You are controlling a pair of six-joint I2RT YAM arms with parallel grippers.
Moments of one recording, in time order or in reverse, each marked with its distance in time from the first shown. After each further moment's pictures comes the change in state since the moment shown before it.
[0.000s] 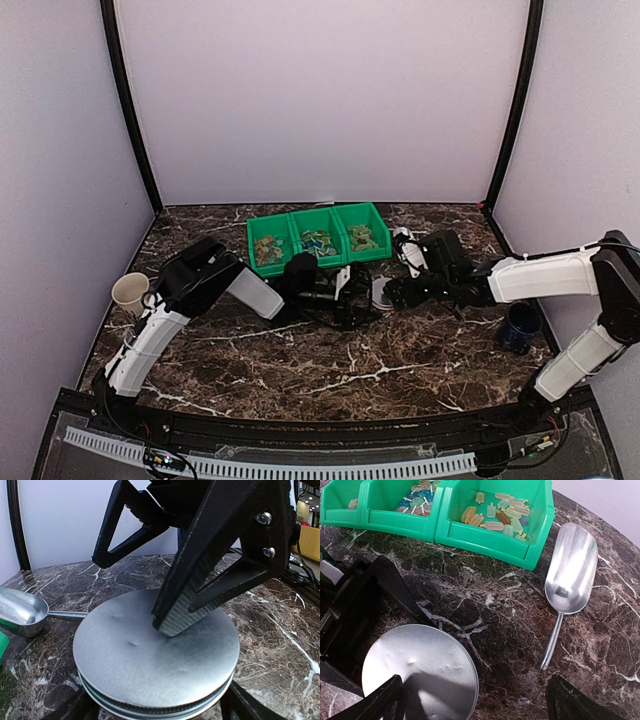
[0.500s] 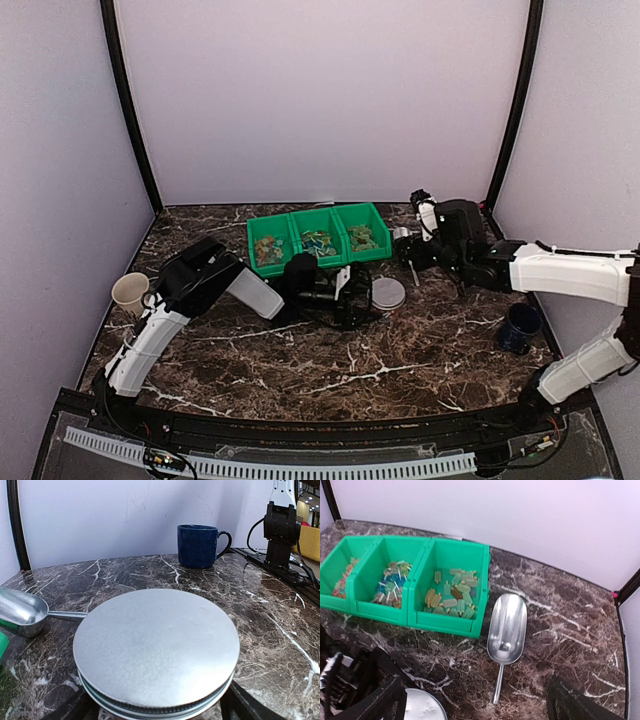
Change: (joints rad) left arm 0.000 0.000 0.000 0.000 0.000 0.000; right arm 0.006 -0.169 0.101 -0.024 0.190 0.027
